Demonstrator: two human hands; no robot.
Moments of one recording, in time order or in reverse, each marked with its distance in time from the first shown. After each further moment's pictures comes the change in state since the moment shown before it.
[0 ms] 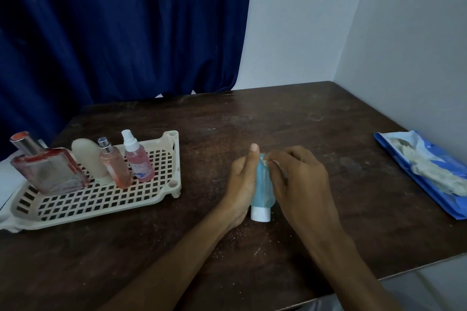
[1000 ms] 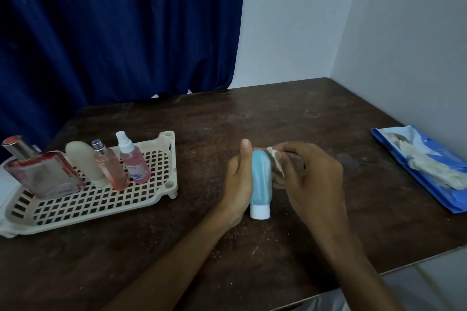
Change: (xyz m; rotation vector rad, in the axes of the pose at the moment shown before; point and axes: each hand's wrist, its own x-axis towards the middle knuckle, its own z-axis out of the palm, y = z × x) left_hand -0.002 0.004 0.002 0.099 0.028 0.139; right_hand 0.004 0.004 -0.016 0.150 0.112 0.156
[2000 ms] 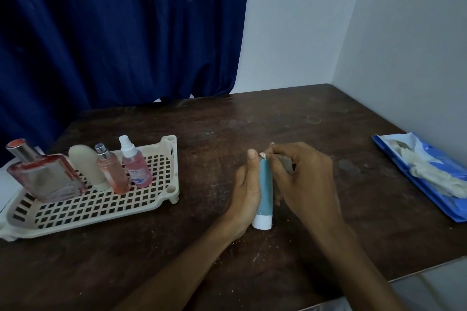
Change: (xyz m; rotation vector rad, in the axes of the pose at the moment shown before) left_hand -0.009 0.006 0.005 0.011 -0.100 0.019; right_hand 0.013 -0.006 0.008 -0.016 -0.071 -0.068
